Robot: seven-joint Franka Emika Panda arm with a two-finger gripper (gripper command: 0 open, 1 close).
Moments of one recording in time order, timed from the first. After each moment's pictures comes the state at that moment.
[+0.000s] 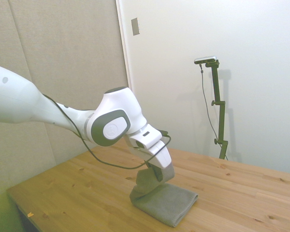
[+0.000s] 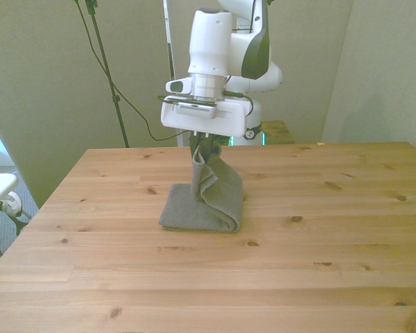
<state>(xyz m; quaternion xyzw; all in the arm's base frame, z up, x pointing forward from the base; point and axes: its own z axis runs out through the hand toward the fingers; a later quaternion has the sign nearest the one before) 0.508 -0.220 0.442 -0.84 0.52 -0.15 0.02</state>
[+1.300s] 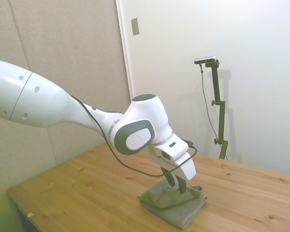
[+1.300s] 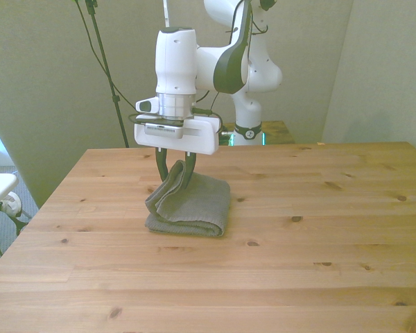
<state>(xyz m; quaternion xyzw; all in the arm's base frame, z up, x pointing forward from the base) 0.530 -0.247 0.422 -0.84 0.53 -0.14 0.02</state>
